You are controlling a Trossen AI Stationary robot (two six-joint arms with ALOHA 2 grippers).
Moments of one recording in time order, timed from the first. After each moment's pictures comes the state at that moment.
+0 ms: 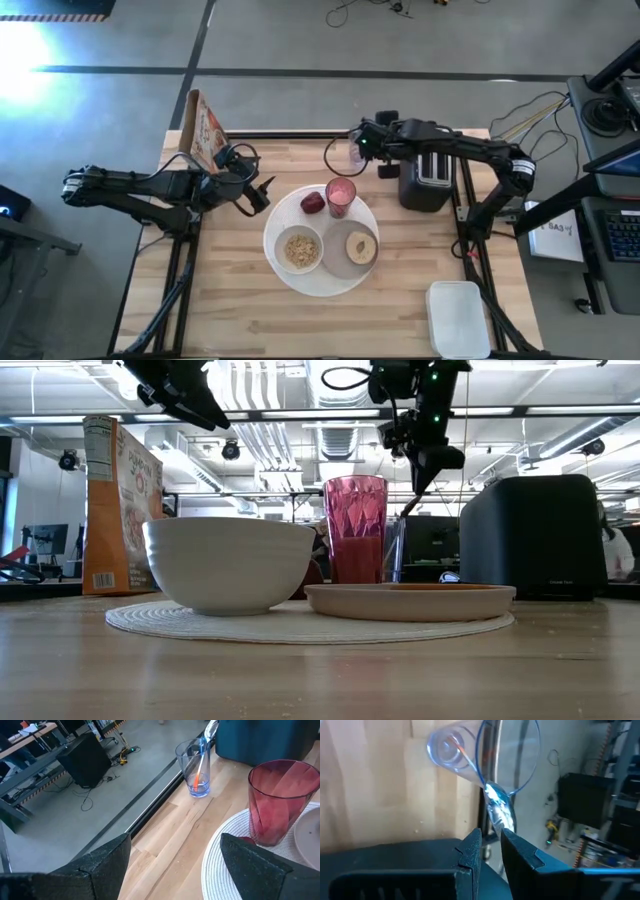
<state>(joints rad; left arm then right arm) -0.06 1.00 0.92 -0.54 -0.78 -0.17 -0.39 1.63 1.48 -1.06 0.51 -0.56</state>
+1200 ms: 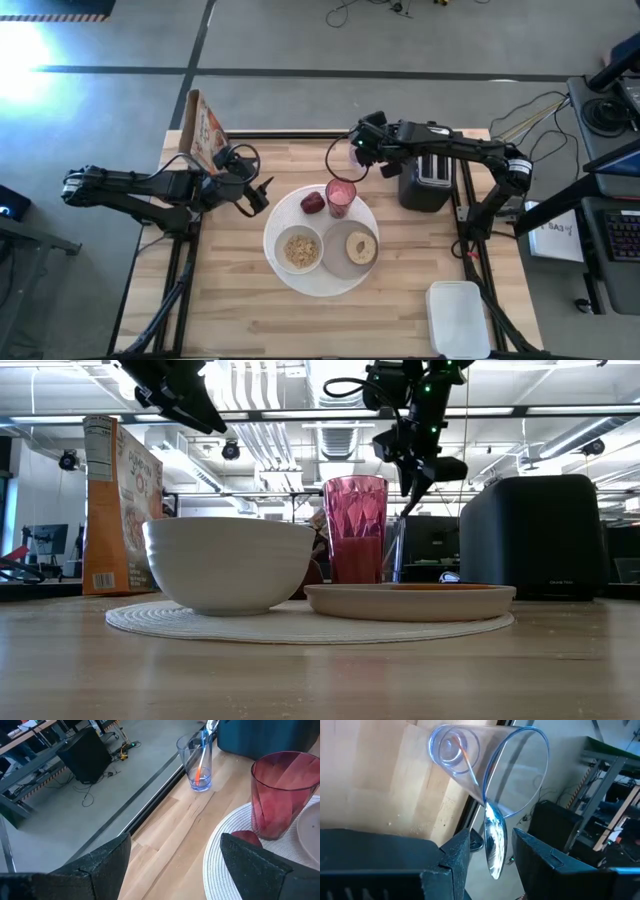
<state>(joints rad) -0.06 1.00 0.92 -0.58 -0.78 -0.20 -0.39 1.65 1.44 -0.95 0.55 -0.89</state>
